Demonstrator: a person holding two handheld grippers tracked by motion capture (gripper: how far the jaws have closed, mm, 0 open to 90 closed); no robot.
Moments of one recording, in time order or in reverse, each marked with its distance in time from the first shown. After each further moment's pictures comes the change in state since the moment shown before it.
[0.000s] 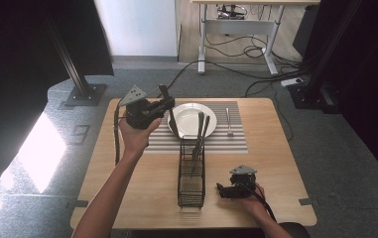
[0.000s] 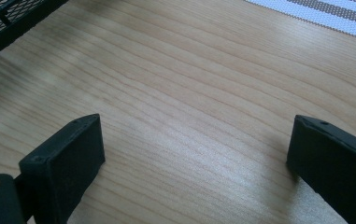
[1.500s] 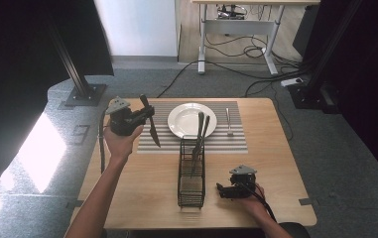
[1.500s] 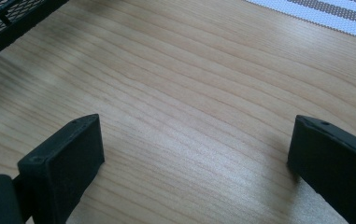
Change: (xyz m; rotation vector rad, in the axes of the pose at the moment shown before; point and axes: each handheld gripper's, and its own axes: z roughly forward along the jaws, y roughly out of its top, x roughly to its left) left arm 0.049 -0.045 -0.019 0.077 0.138 -0.054; right arm 0.000 0.000 0.000 -0.002 -0.001 0.000
